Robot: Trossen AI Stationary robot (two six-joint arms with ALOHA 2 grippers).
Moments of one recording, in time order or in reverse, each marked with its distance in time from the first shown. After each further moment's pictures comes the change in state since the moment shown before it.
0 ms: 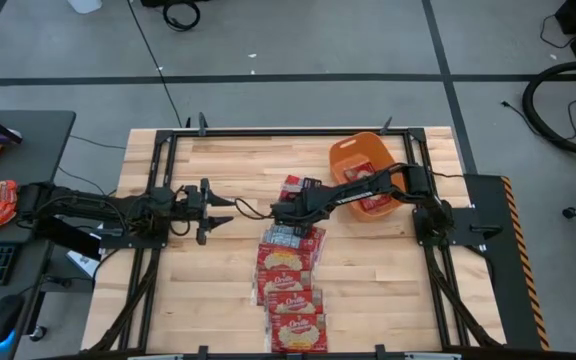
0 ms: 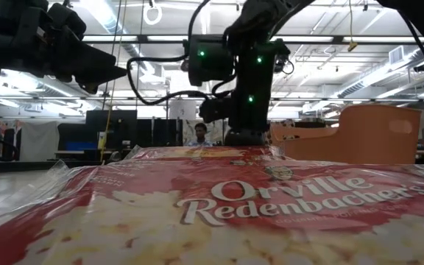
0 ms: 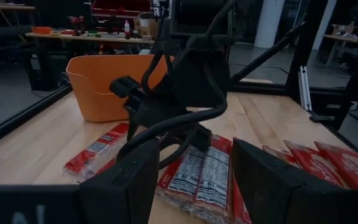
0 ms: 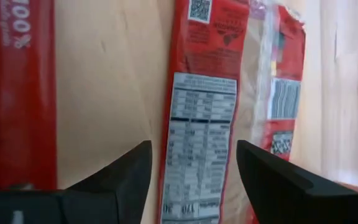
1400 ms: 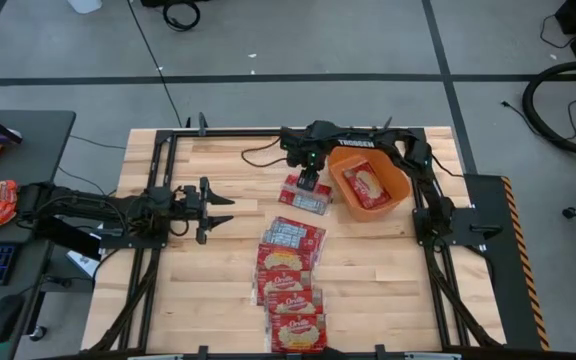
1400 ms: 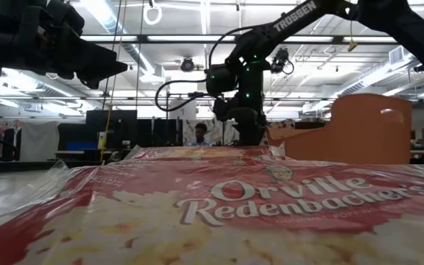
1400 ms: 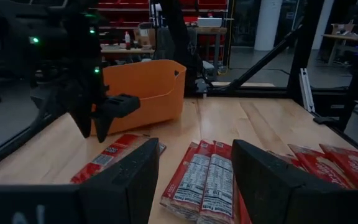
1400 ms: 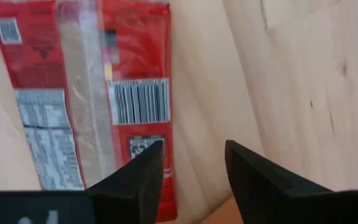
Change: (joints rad) left arm 0.001 0.000 0.000 0.030 0.001 0.053; right arm -0.427 0.015 0.229 -0.233 -0.482 -0.261
